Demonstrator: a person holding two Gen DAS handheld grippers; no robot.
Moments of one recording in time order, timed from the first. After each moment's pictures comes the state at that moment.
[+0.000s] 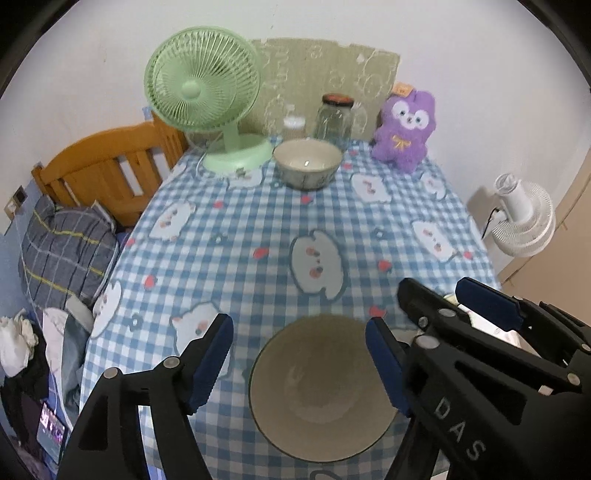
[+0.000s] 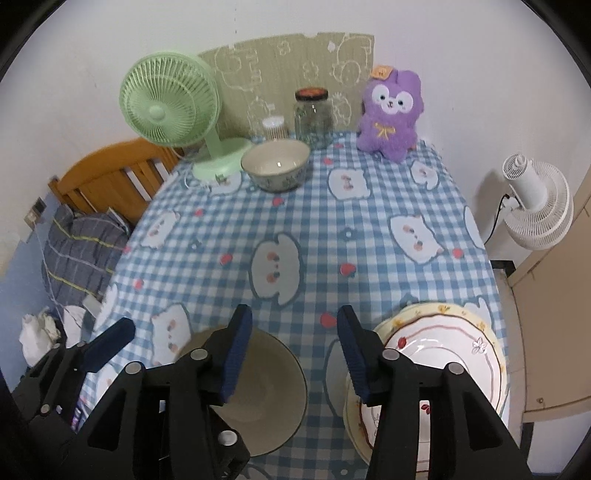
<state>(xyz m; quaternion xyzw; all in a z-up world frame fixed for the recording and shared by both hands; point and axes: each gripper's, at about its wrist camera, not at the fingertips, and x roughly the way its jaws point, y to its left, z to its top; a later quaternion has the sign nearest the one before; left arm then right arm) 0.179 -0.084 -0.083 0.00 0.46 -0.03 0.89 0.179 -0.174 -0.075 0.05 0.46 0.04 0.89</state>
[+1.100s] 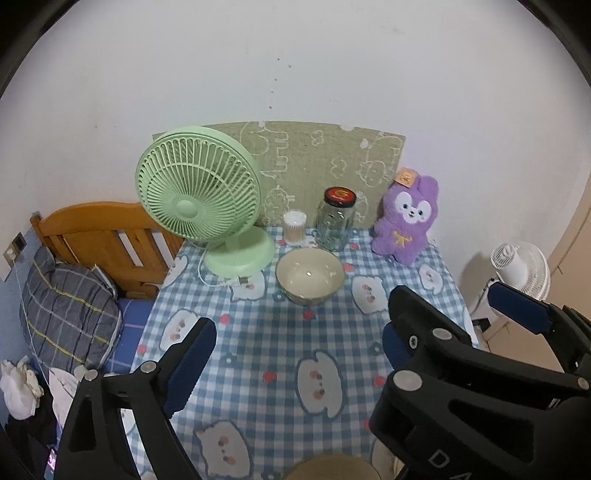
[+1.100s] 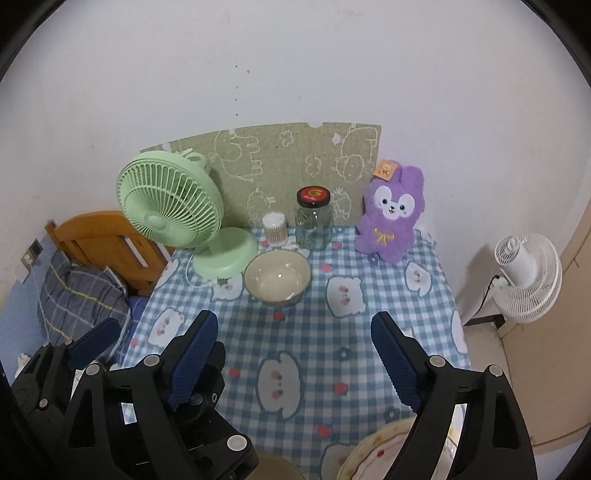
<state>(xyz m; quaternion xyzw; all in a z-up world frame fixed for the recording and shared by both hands) 0.278 -0.076 0.008 0.00 0.39 -0.03 0.92 0.273 -0.163 0.027 0.03 0.38 0.02 0.92</state>
